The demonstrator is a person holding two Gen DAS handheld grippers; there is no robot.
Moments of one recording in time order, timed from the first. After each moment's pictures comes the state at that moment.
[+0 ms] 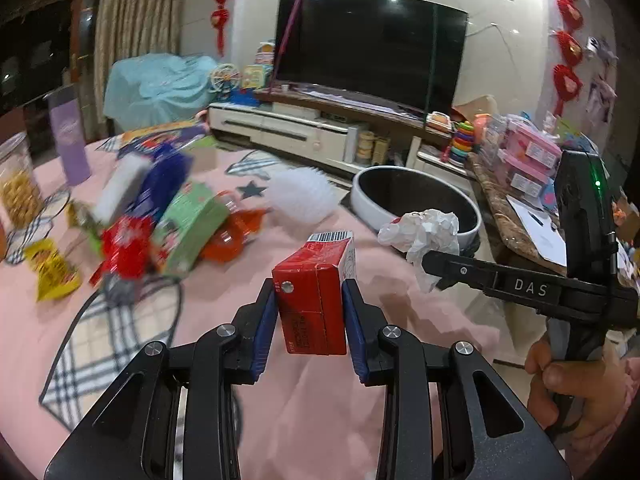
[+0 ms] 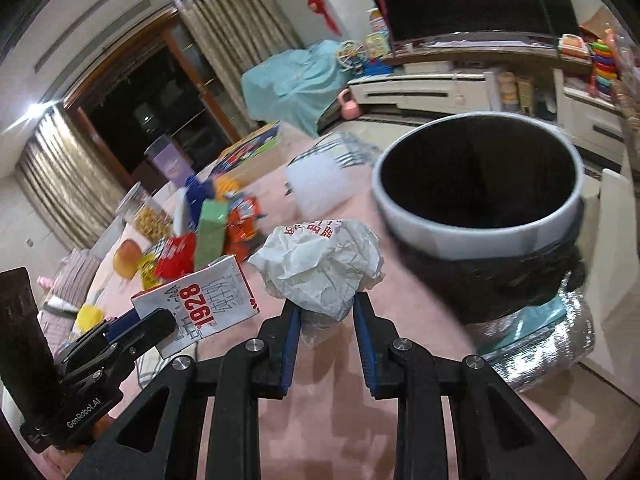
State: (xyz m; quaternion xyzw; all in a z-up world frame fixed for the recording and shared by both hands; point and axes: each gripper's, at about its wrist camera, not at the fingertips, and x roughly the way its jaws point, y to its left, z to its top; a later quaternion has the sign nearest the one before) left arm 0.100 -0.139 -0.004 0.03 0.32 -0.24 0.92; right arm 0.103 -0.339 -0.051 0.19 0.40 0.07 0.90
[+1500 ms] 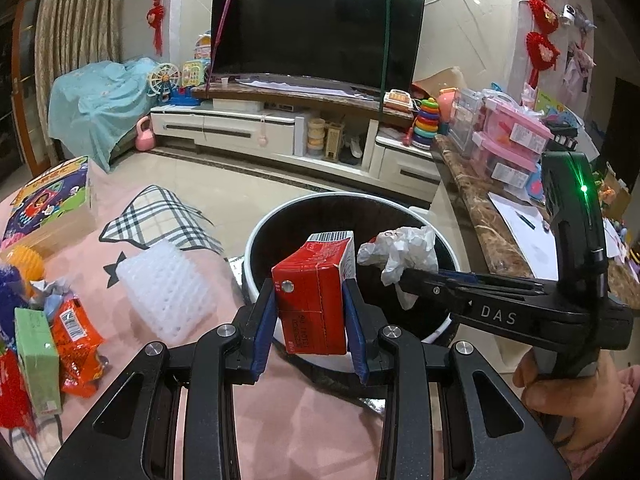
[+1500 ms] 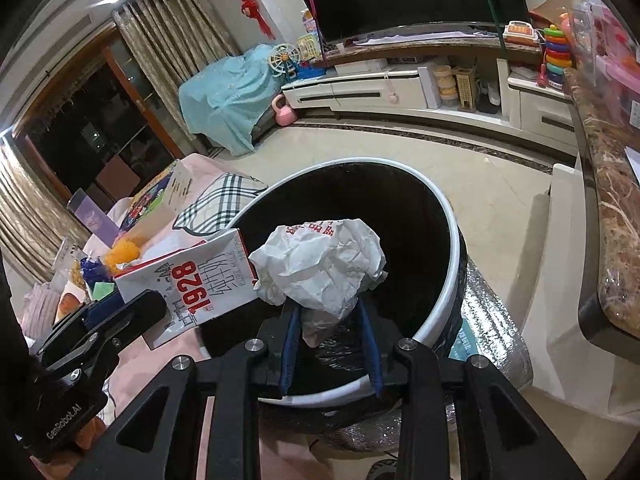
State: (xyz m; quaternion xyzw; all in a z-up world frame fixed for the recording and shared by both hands) left arm 0.189 -0.286 -0.004 0.07 0.34 -0.31 0.89; right arm 0.167 -0.455 -0.058 0.19 0.42 -0.02 0.89
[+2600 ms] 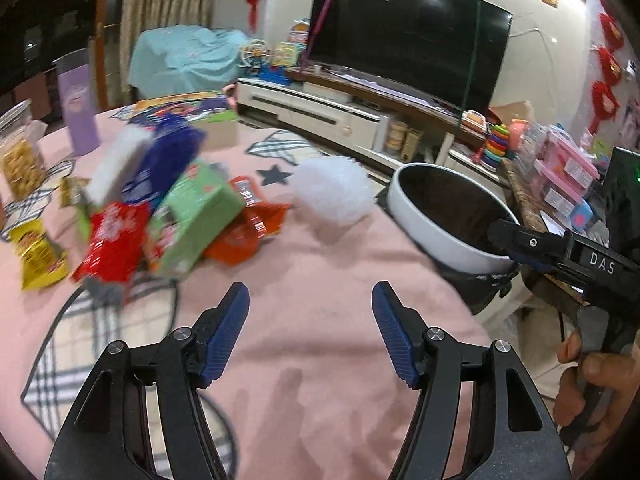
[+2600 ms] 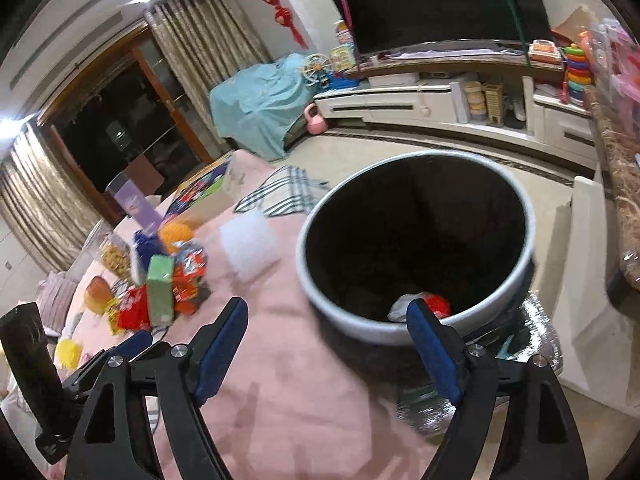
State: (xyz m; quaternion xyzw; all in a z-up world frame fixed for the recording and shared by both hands) left arm 0.136 -0.140 -0.025 0.00 0.36 -0.18 0.92; right arm 0.137 -0.379 -0.038 0.19 0.39 0.02 0.90
